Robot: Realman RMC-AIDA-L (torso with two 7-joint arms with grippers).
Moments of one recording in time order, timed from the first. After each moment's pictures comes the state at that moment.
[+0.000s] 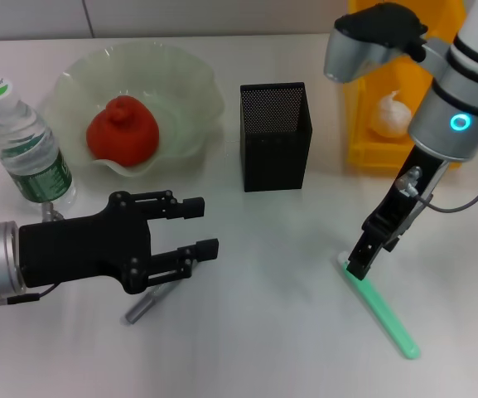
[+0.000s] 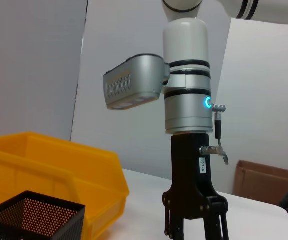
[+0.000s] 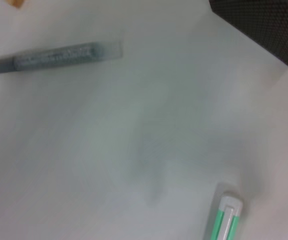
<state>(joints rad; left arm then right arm) -0.33 -2.07 1.03 0.67 1.66 1.66 -1.17 1.09 2.06 -1.18 -0.67 -2.70 -1.73 2.59</state>
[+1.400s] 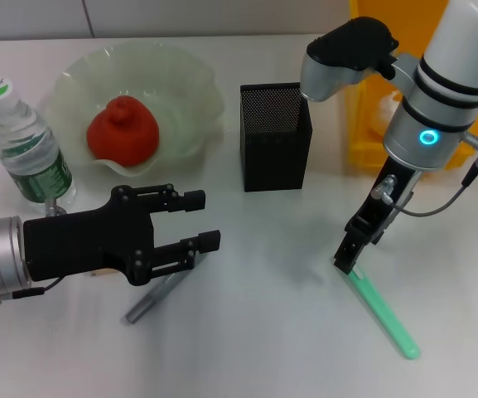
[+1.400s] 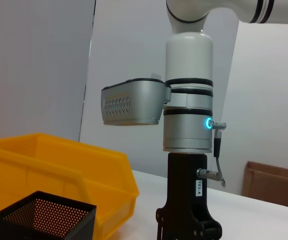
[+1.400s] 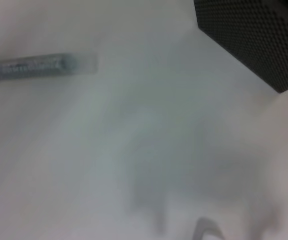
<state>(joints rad) -0.35 -2.07 1.03 0.65 1.65 1.63 -1.15 1.12 2.09 -1.22 -0.57 -2.73 -1.57 2.58</state>
